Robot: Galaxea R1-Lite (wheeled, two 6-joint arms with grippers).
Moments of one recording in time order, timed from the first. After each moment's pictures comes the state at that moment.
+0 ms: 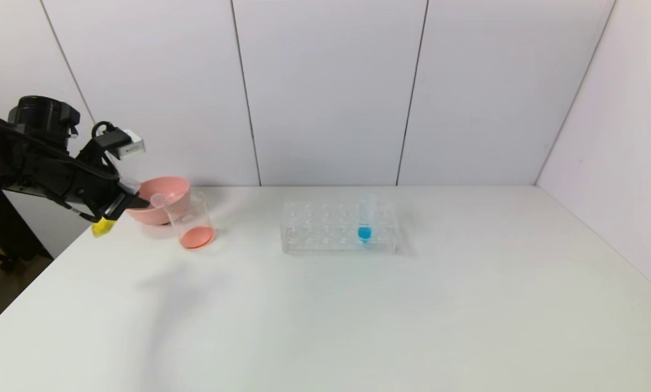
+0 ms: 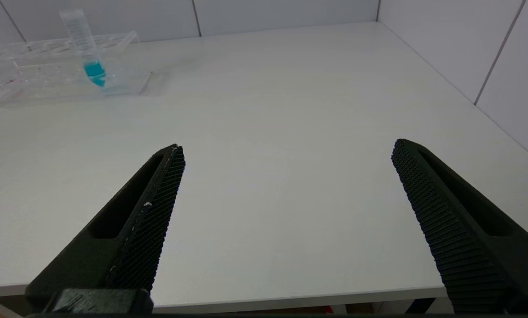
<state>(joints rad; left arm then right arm) 0.19 1.91 -1.51 0.34 -0.29 0.74 0.00 0.00 0.00 0.00 -0.04 0.09</state>
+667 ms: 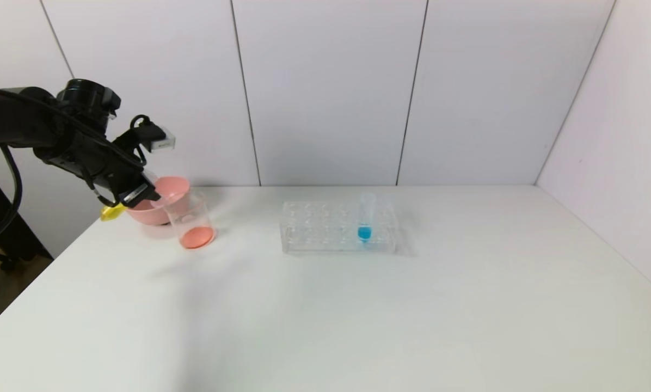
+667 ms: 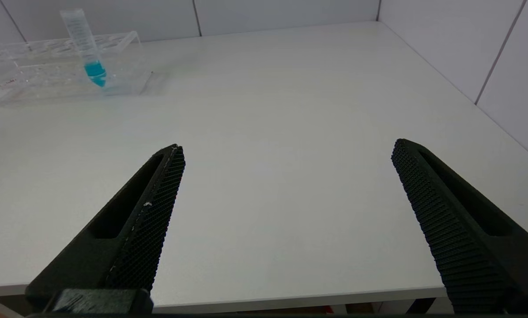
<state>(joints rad) 0.08 2.03 -1.82 0.60 -0.08 0.80 0.00 0.00 0.00 0.00 -0.04 0.09</state>
